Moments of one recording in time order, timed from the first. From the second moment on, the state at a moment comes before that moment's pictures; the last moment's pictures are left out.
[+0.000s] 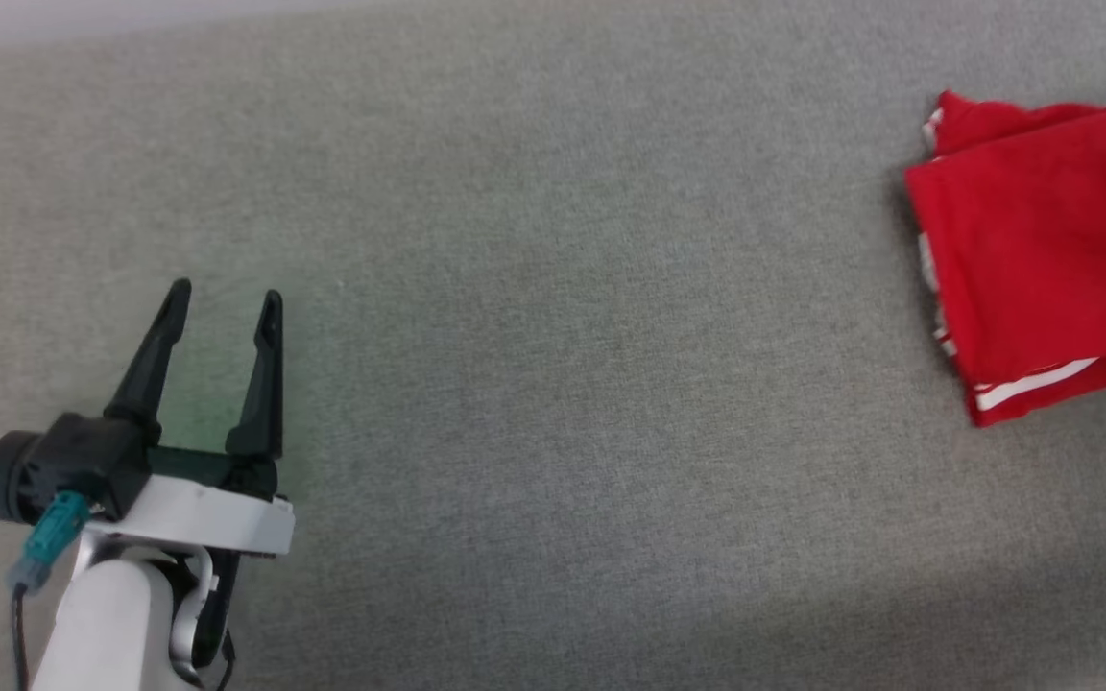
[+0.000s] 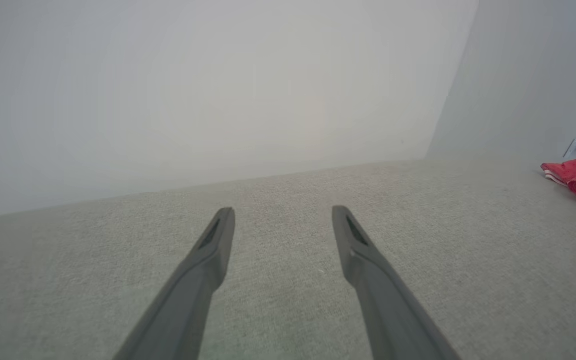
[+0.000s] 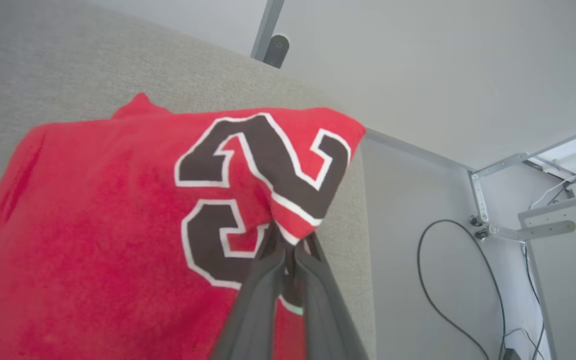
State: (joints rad) left arm -0.28 0.26 -0.01 0.10 -0.22 -0.13 -0.26; right arm -0.74 -0.87 0.40 0.41 0.61 0.13 0.31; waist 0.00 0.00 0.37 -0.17
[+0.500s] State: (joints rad) left arm -0.31 0.29 -0.01 0.08 -0.22 -0.13 -0.26; right arm -0.88 -0.93 0.53 0.60 0.48 0.13 0.19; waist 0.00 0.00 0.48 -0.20
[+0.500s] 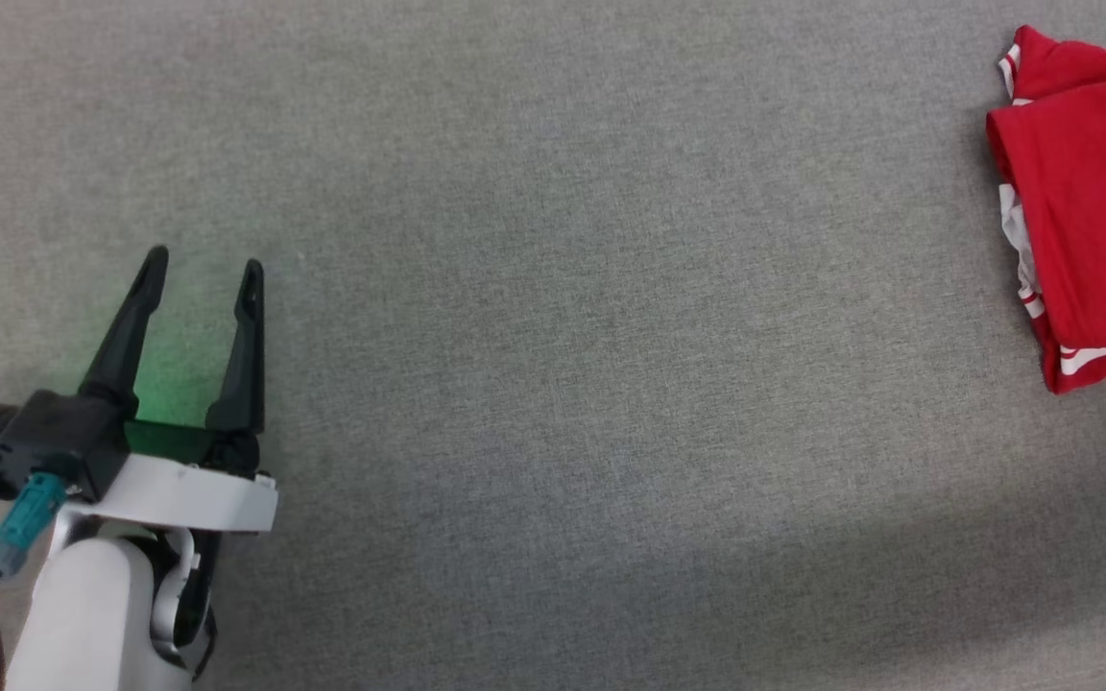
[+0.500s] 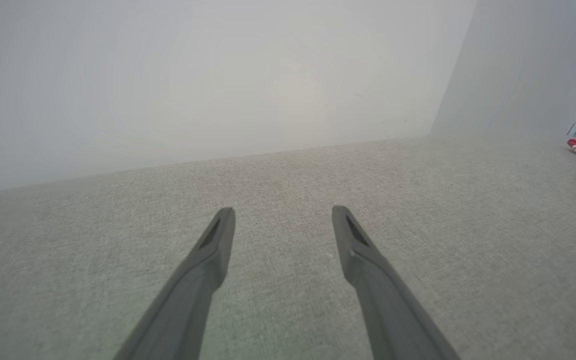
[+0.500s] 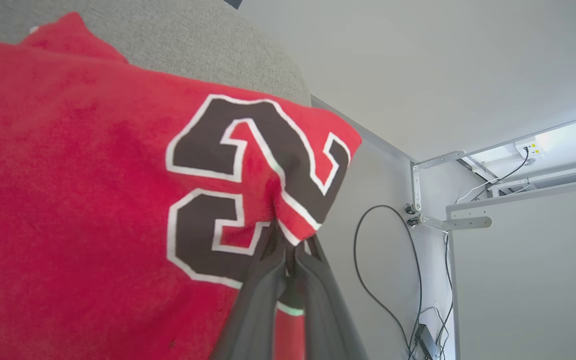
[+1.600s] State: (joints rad) left arm -0.32 0.30 -0.02 0.10 -0.22 -0.13 -0.26; right arm -1.01 -0.81 0.60 0.89 0.46 0.13 0.08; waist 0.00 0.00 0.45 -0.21
